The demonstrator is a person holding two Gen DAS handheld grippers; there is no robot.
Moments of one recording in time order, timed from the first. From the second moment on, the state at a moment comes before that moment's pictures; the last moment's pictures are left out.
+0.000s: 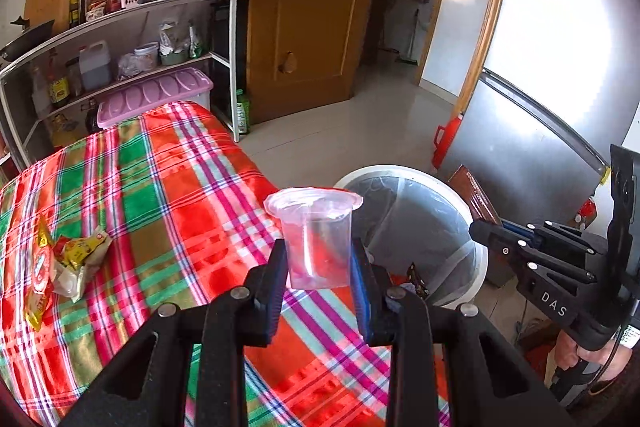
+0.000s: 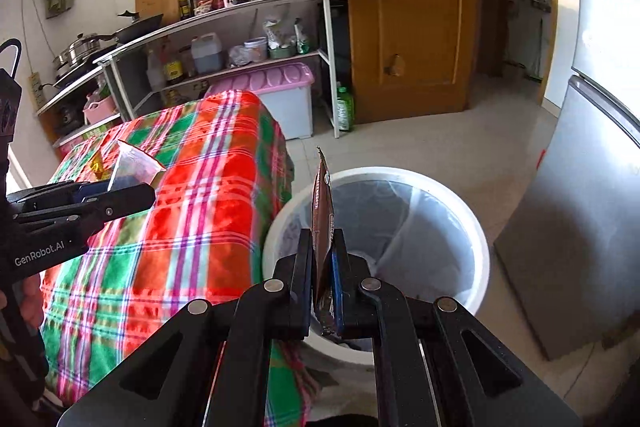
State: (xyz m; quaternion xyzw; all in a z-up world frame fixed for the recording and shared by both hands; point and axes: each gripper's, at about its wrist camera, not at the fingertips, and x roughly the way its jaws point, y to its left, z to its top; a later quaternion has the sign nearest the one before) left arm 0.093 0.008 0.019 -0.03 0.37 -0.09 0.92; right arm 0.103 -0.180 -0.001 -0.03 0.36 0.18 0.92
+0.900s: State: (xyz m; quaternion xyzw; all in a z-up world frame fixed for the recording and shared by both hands) left arm 0.157 -0.074 -0.032 -0.01 0.44 -0.12 0.89; right arm 0.160 -0.231 -0.062 -0.02 0.44 0.12 0.89
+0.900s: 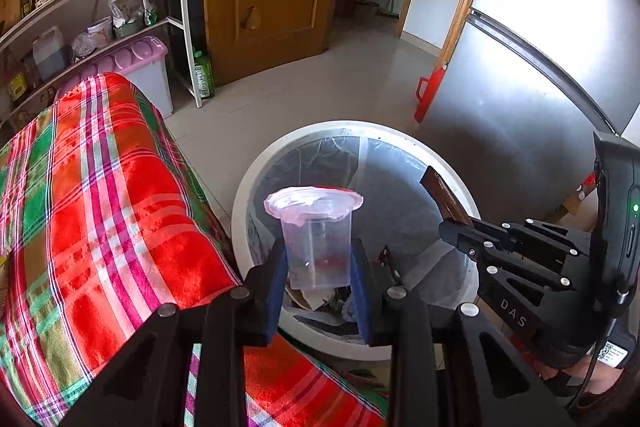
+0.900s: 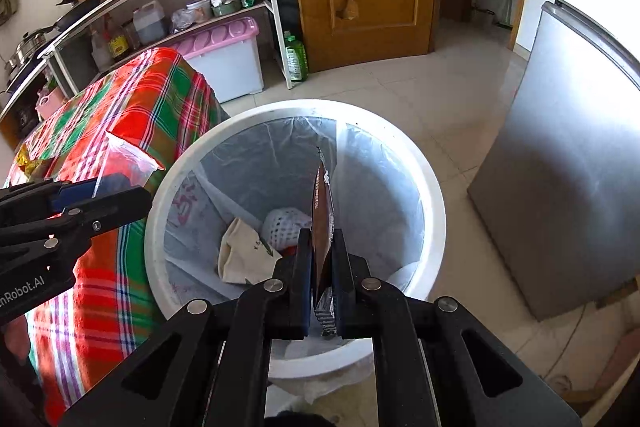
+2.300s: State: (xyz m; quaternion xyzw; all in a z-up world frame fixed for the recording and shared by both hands) left arm 0.103 -0.001 0.004 -0.05 0.39 -0.06 0.92; right arm 0.127 -0.199 -0.026 -0.01 0.40 0.12 0.91
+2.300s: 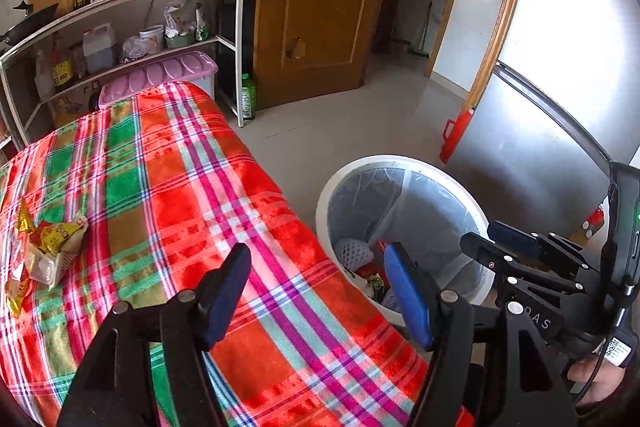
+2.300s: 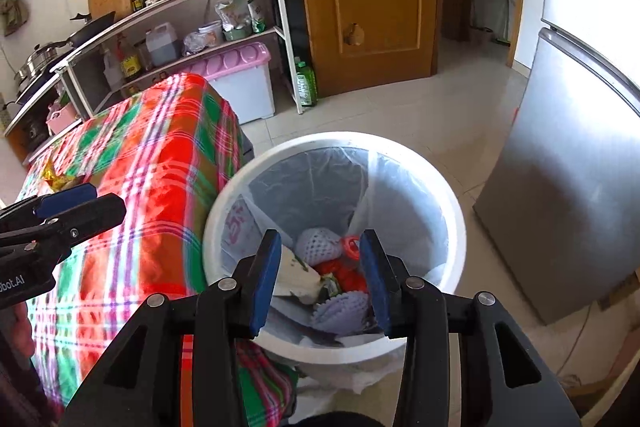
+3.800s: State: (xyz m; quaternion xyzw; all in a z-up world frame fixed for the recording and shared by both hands) left arm 0.022 0.274 -0.028 -0.14 0.39 0.14 0.90; right arm 0.124 0.070 -0.031 -0.04 0.43 0.34 0.84
